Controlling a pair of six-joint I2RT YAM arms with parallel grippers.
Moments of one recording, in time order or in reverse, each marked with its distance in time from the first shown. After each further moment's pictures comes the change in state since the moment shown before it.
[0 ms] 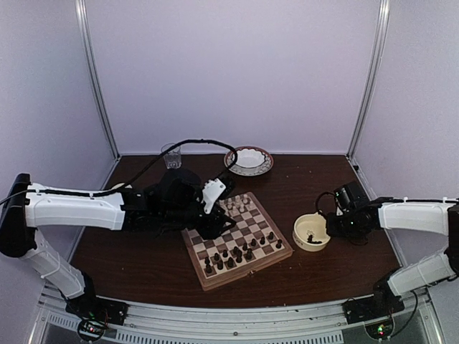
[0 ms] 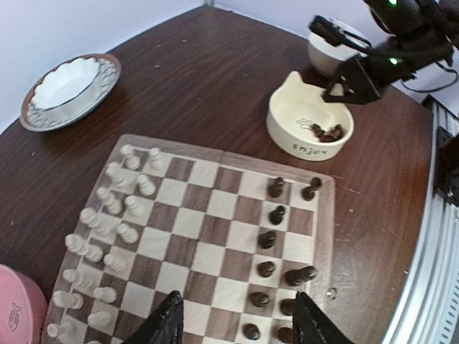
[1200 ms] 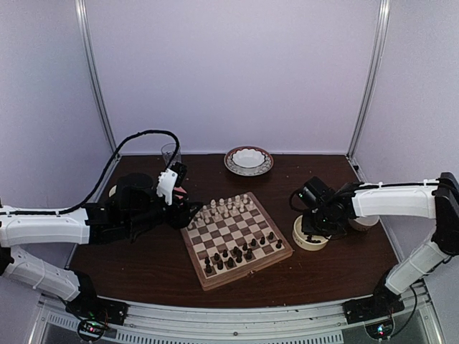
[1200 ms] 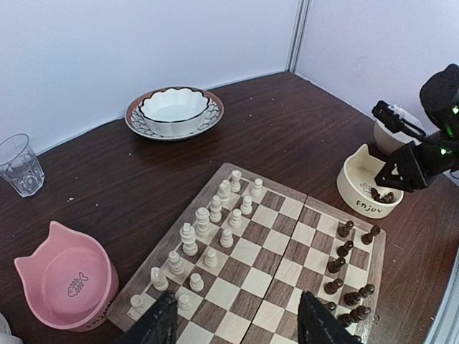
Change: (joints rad) left arm 0.133 -0.311 -0.324 0.233 -0.157 -0.082; right arm 0.294 0.192 0.290 -0.261 0.152 0.304
